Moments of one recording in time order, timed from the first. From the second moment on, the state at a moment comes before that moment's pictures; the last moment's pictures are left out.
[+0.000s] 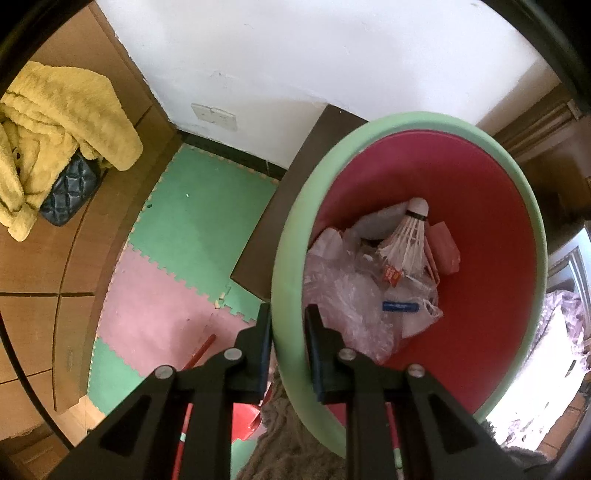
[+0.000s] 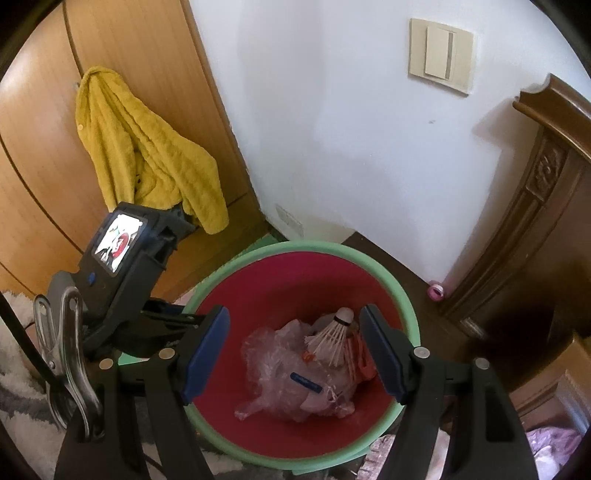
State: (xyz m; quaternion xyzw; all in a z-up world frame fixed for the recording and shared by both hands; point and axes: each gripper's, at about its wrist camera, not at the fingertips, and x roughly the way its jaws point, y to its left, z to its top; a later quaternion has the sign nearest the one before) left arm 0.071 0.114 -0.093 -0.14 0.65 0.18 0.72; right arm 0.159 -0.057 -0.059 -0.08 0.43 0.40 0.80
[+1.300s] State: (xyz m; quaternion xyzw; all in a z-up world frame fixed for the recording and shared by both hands) left arm 0.068 0.116 -0.094 -0.16 0.64 0.18 0.73; right arm 0.291 -0.098 -0.134 0.01 0.52 0.20 0.83
